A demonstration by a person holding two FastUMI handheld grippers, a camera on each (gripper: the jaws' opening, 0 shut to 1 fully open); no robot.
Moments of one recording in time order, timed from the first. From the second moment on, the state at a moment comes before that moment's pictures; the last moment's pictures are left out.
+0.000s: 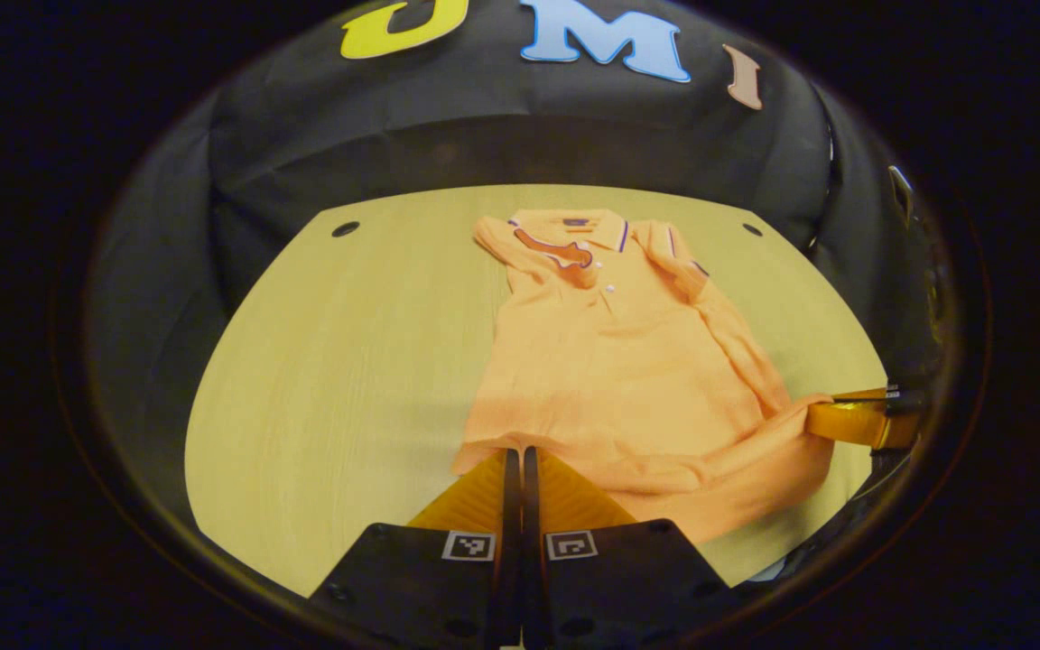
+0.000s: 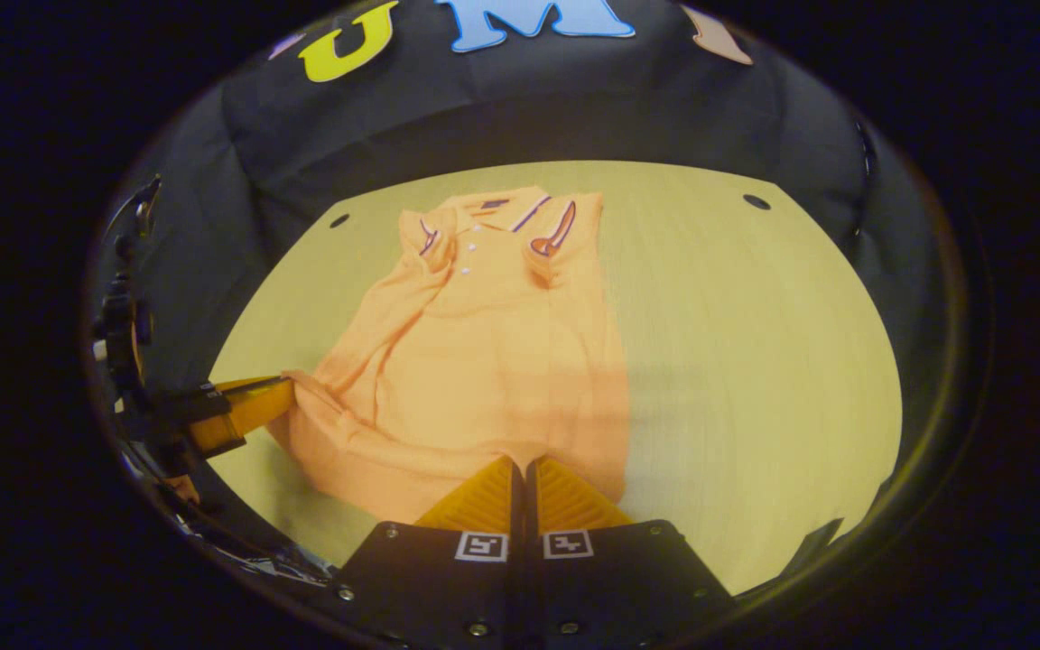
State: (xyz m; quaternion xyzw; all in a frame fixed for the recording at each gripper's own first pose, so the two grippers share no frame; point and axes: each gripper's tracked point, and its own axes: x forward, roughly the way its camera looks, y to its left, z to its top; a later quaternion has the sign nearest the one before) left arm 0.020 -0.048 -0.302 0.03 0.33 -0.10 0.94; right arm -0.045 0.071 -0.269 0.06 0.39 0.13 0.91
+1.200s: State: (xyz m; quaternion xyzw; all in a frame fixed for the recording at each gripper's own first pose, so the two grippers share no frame) left arm 0.351 -0.106 -0.207 0.03 0.25 -0.12 0.96; right arm 0.281 0.052 -0.178 0.08 0.27 0.11 0.95
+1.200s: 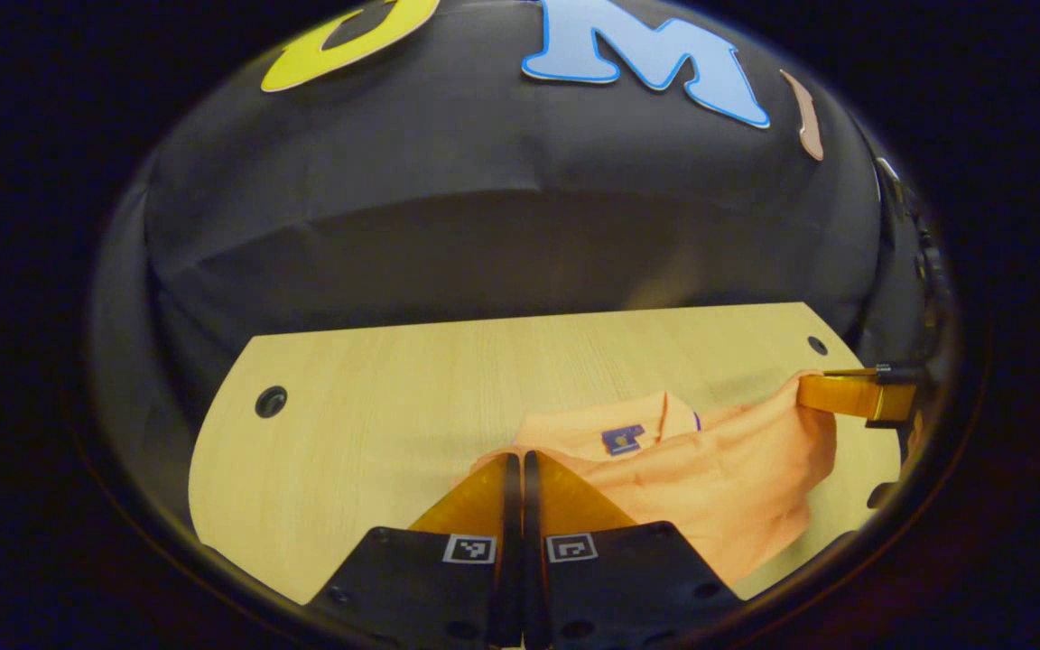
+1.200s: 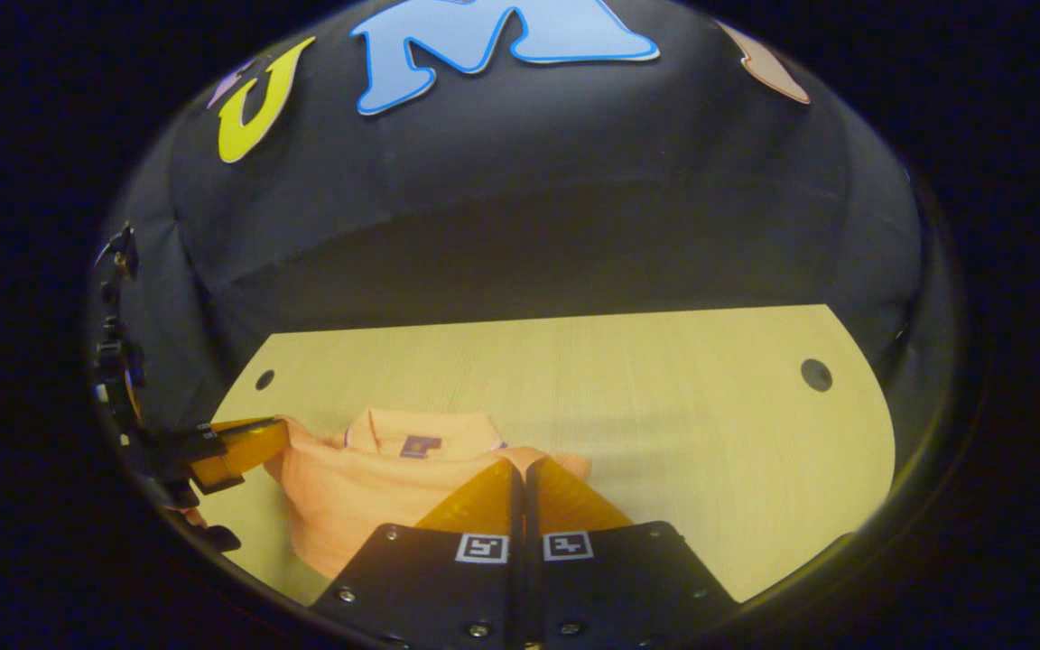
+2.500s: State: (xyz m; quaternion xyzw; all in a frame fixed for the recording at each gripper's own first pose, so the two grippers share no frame) left arm 0.449 -0.111 -0.237 0.06 0.23 -0.12 0.96; right arm 0.391 0.062 -0.210 0.06 0.25 0.09 0.96
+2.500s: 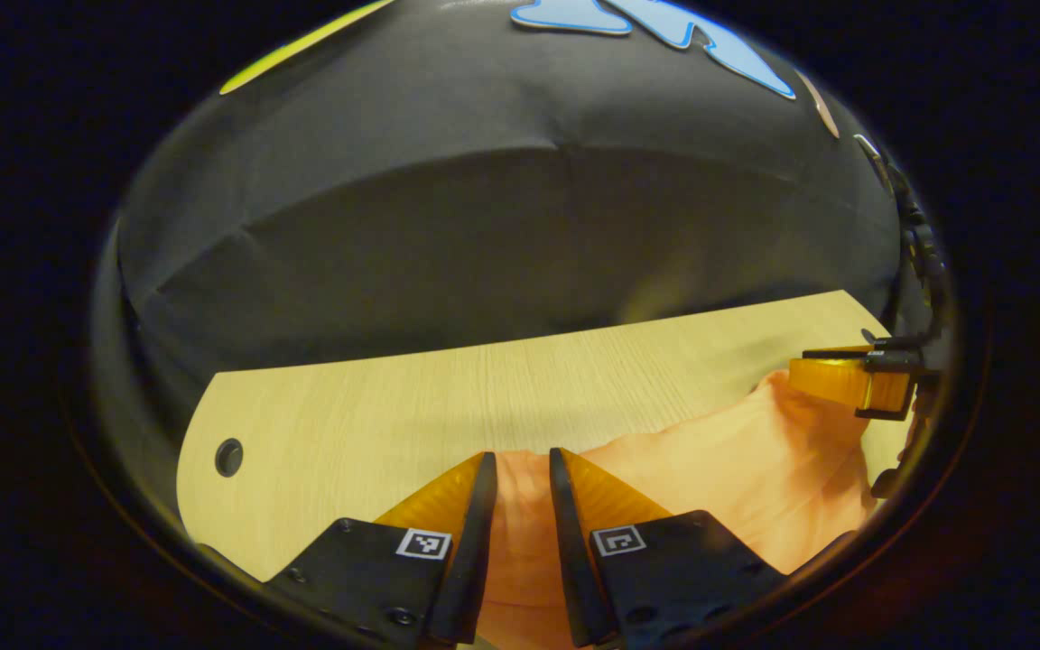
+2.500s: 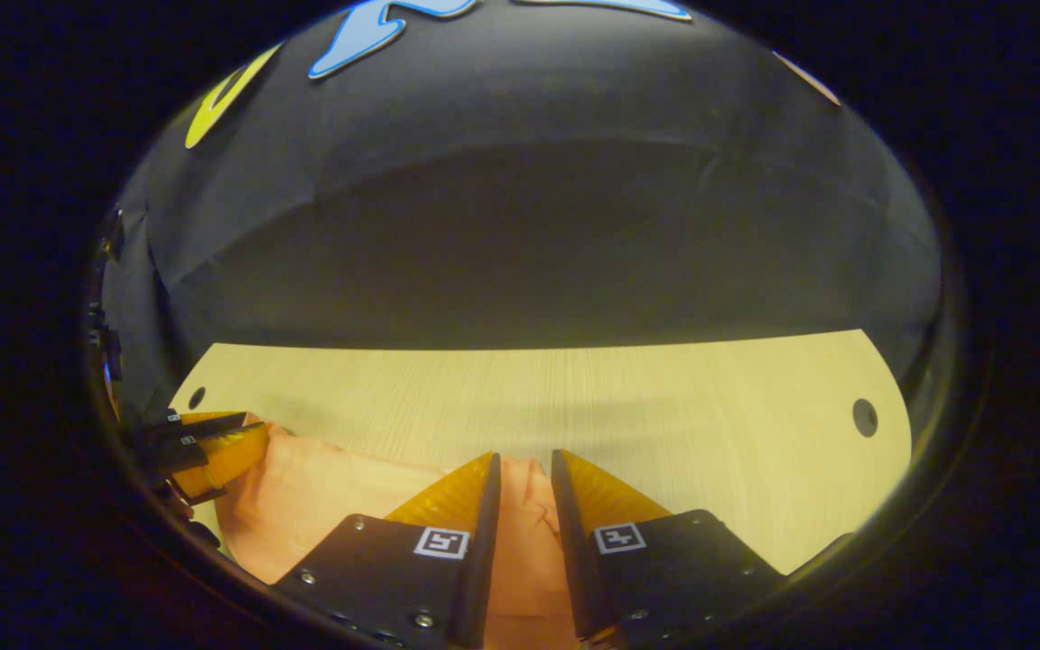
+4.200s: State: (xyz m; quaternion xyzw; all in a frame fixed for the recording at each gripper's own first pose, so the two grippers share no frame) left arm 0.010 -0.108 -0.124 -0.01 0.21 -0.12 0.97; right arm -0.010 0.027 -0.117 0.08 0.20 0.10 0.97
